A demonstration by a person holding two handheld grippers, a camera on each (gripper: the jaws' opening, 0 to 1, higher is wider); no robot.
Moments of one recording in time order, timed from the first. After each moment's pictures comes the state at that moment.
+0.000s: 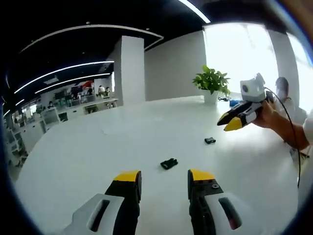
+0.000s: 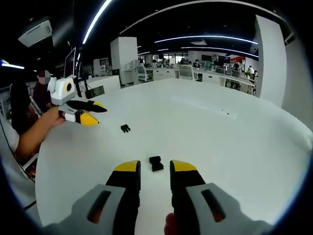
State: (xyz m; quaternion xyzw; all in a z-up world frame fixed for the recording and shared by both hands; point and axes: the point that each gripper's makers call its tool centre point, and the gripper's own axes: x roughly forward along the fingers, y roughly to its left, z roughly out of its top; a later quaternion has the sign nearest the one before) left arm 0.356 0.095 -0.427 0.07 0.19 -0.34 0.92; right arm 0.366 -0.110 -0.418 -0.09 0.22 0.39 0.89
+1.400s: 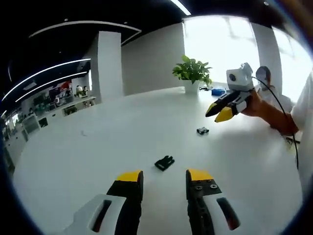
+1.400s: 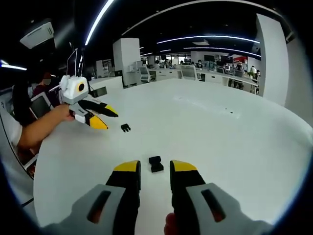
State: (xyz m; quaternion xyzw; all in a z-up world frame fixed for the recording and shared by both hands) left arm 0.378 0.078 -0.449 0.09 0.21 -0.43 0.87; right arm 0.371 -0.106 -0.427 -0.08 0.22 0.40 0.89
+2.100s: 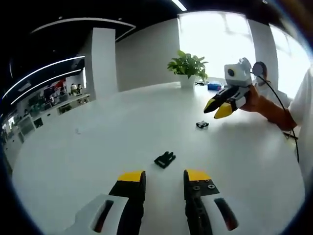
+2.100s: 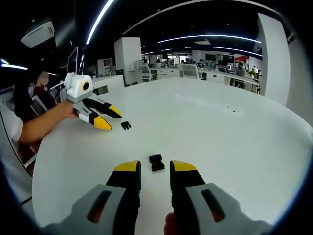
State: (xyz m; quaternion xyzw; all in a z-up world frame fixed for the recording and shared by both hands) left arm 0.383 0.074 -0.461 0.11 0.22 -0.45 0.86; right arm 0.372 -0.103 -0.435 -0.09 0.22 0.41 0.88
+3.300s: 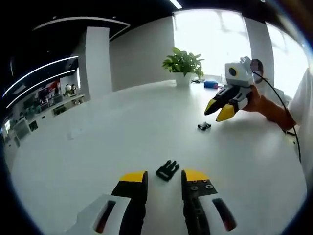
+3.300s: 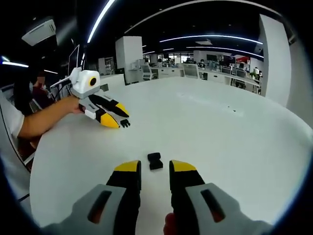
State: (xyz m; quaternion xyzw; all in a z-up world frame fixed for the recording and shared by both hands) left arm 0.395 0.055 -0.458 0.12 0.23 -0.46 0.85; right arm 0.373 -0.104 -0.439 -0.09 0.22 0.41 0.88
